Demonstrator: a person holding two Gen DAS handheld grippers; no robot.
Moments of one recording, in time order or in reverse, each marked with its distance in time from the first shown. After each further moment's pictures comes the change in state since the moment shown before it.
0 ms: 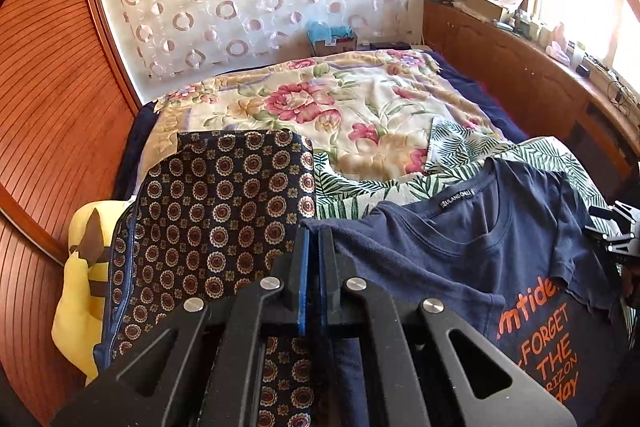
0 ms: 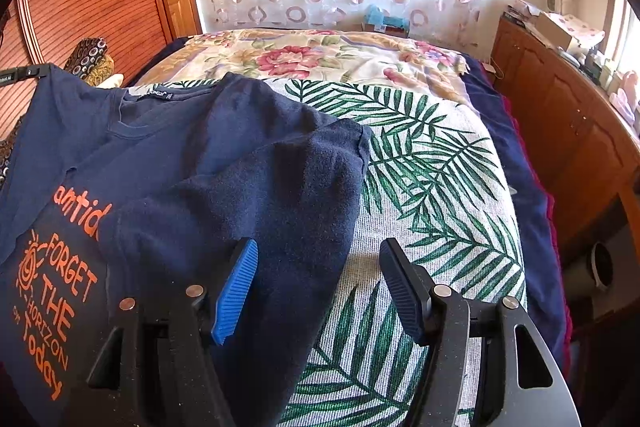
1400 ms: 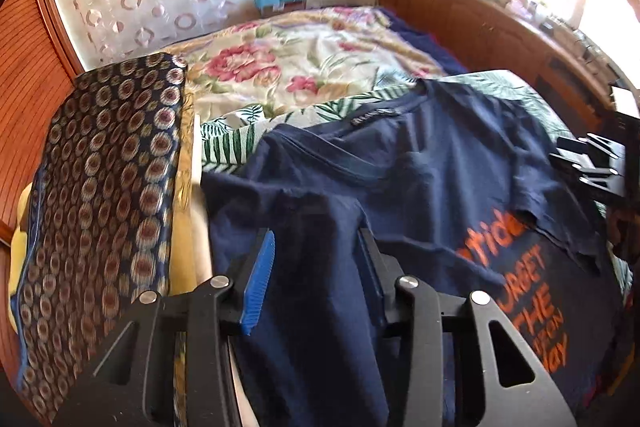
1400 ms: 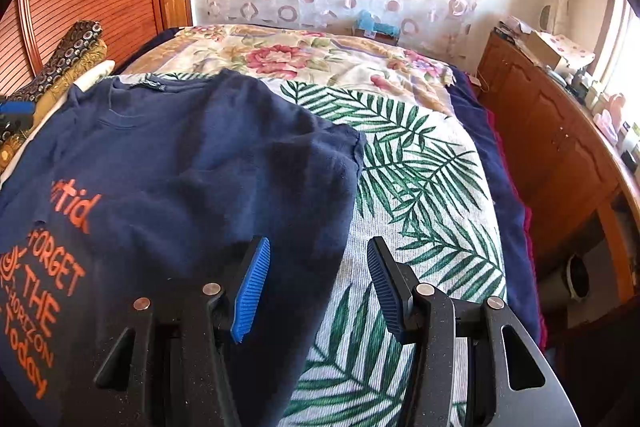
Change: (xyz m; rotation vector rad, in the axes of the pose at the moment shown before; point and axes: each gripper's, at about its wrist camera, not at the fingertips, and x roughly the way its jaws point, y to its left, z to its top) left arm 0.043 -0.083 -0.040 0.072 0.138 -0.116; right arm 0.001 0.019 0.001 -0.057 -0.003 -0.092
